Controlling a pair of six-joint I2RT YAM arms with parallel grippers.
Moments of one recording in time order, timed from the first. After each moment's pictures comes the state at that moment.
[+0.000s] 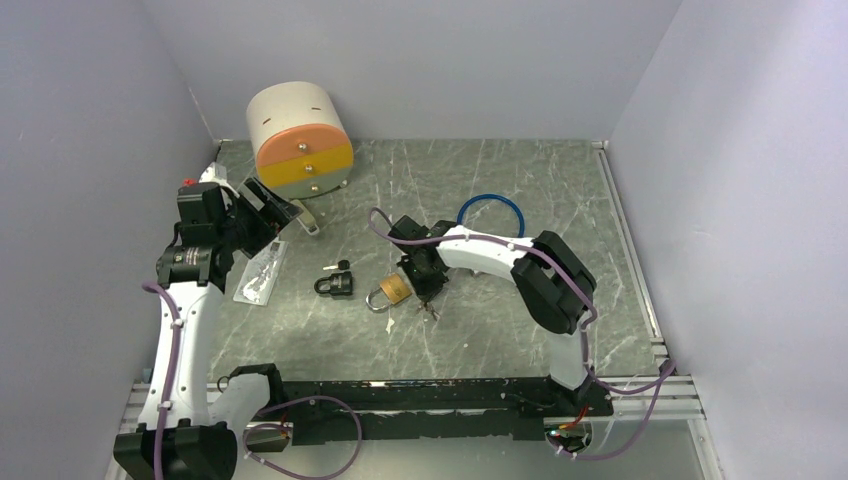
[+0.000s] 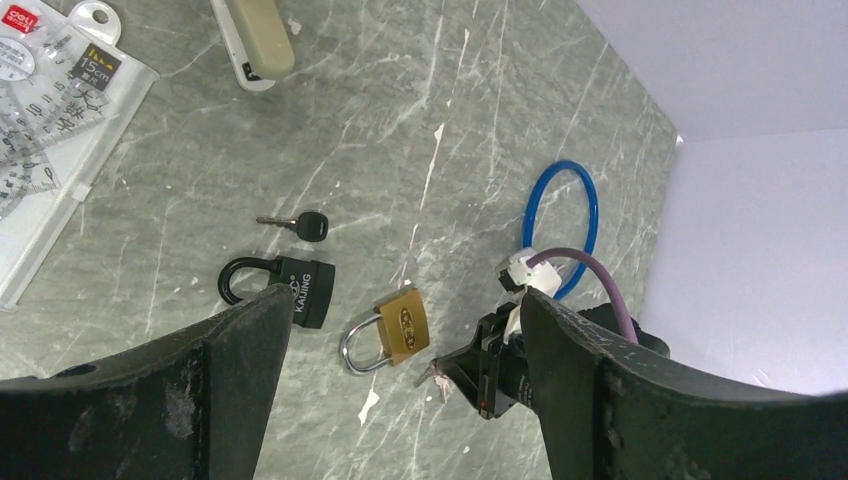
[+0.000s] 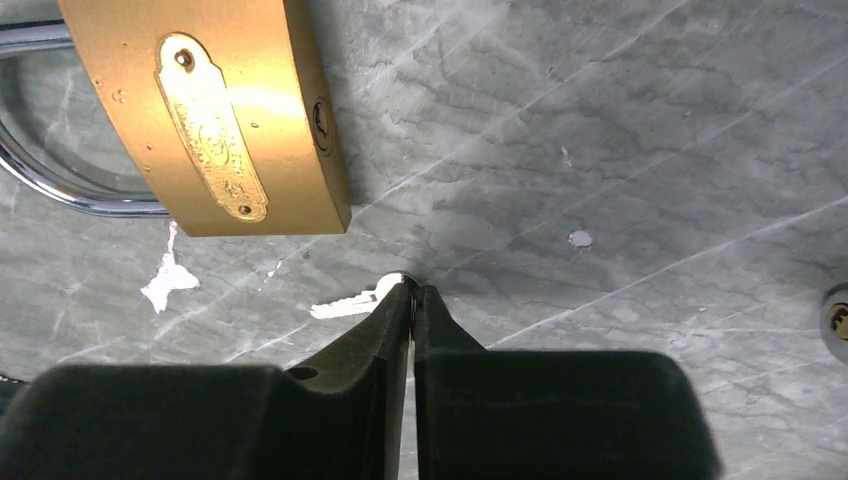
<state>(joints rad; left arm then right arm) 0.10 0.95 1.05 -0.68 0.27 -0.70 0.87 1.95 1.35 -0.73 0.00 0.37</state>
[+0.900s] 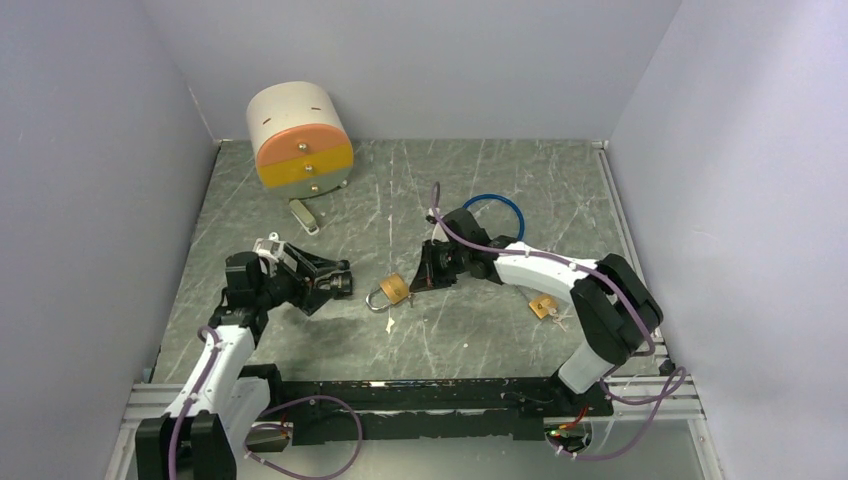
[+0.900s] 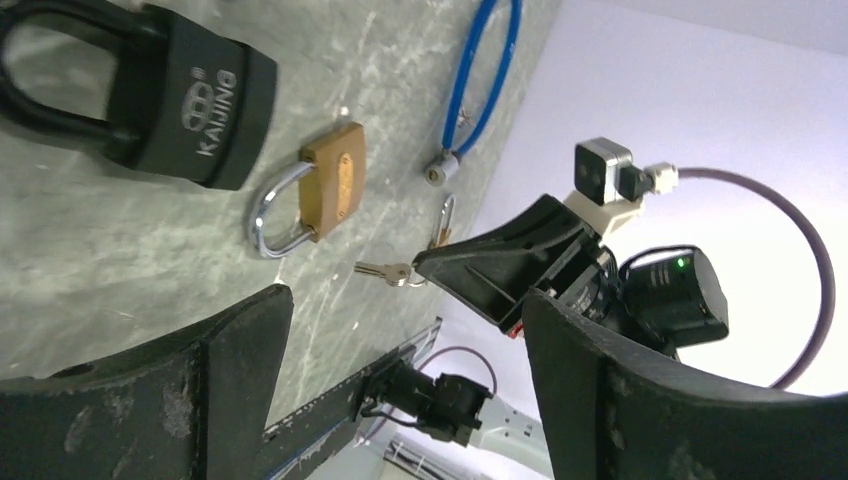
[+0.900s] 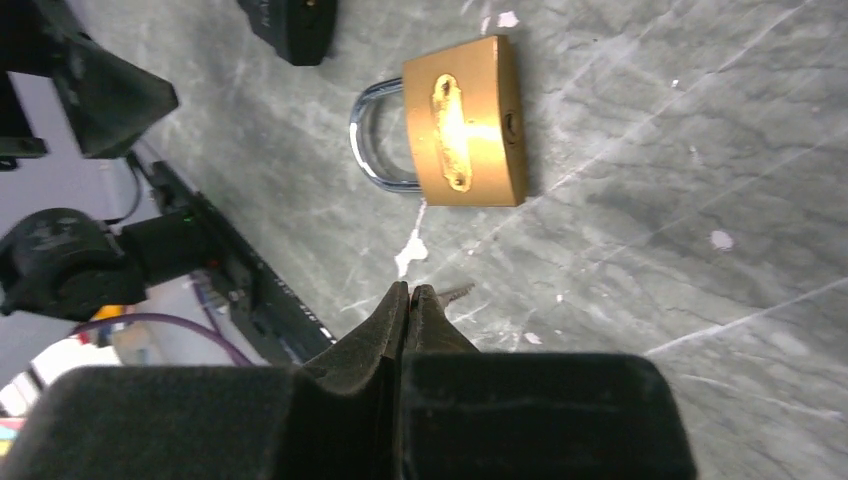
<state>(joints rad) 0.07 0.83 0.33 -0.12 0.68 -1.15 0.70 1.61 0.94 -0.17 -0.42 0.63</state>
